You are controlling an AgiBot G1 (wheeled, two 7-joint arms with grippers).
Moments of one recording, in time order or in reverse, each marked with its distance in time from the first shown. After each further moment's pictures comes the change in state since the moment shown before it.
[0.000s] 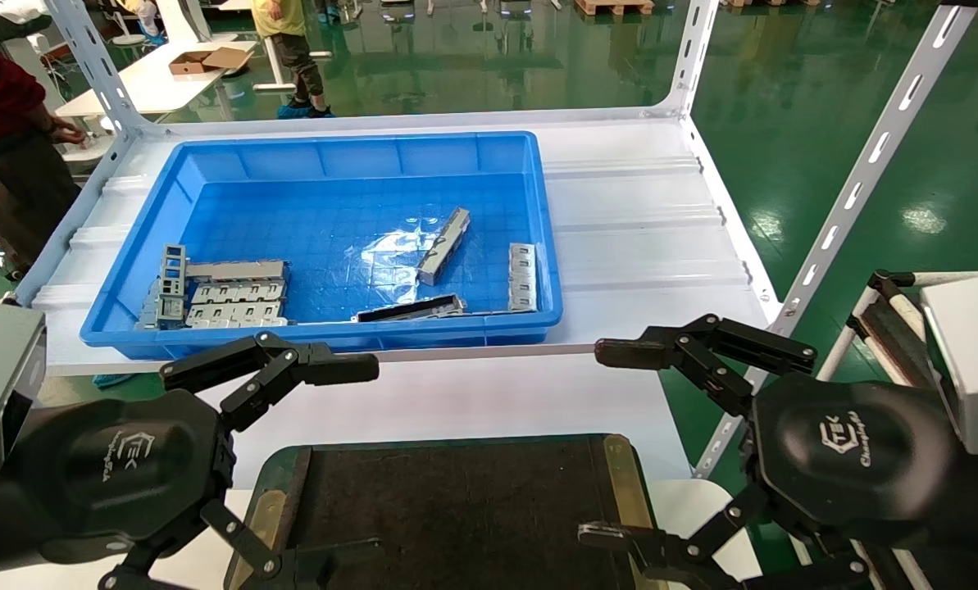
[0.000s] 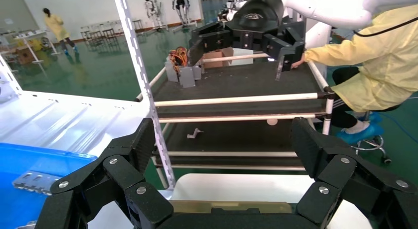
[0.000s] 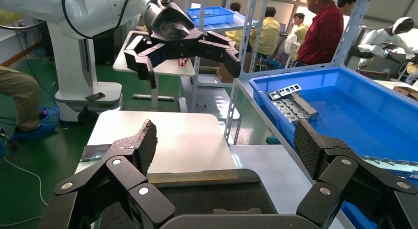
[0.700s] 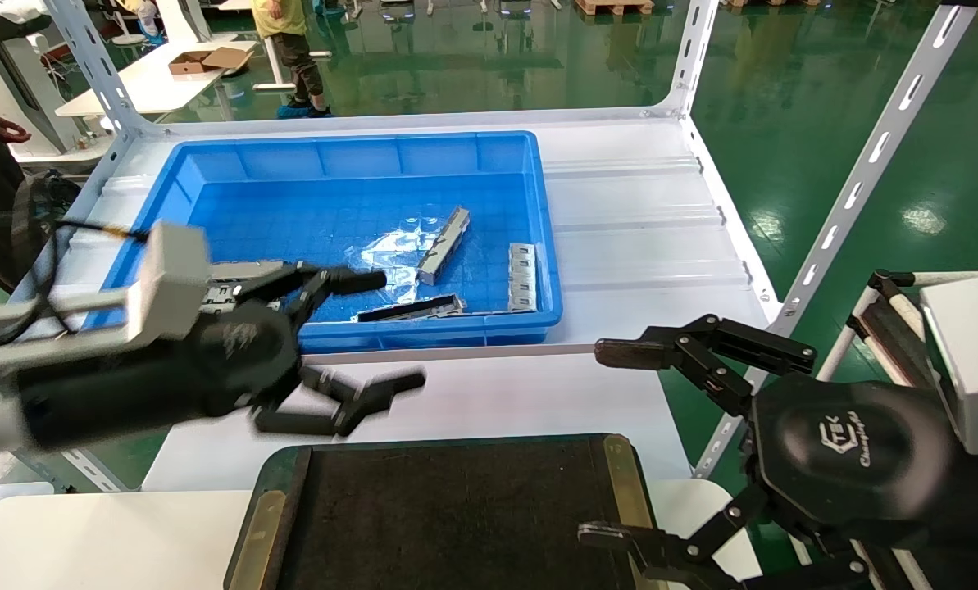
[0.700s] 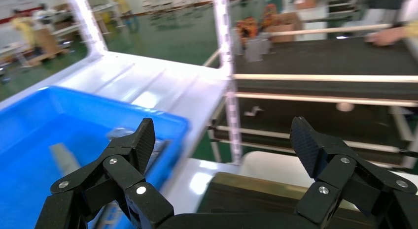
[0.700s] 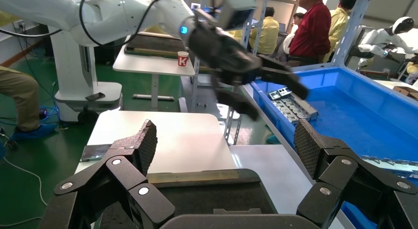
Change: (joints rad) left arm -0.122 0.149 0.074 0.160 0.228 -0.212 0.027; right arm 0.000 0.000 0.000 0.000 0.000 0.000 0.000
